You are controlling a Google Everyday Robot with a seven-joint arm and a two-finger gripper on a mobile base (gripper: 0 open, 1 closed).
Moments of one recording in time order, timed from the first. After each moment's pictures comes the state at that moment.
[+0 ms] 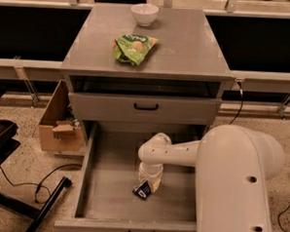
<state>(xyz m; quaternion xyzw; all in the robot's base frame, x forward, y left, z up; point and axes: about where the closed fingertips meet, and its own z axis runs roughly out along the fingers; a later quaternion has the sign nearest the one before) 0.576 -0.036 0.346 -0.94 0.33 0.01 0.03</state>
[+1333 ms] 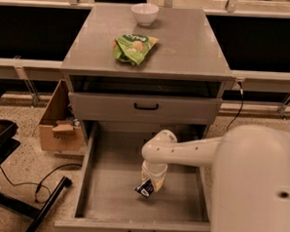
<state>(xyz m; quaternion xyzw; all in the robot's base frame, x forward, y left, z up) 0.570 -0.040 0.391 -0.94 0.34 0.00 0.05</state>
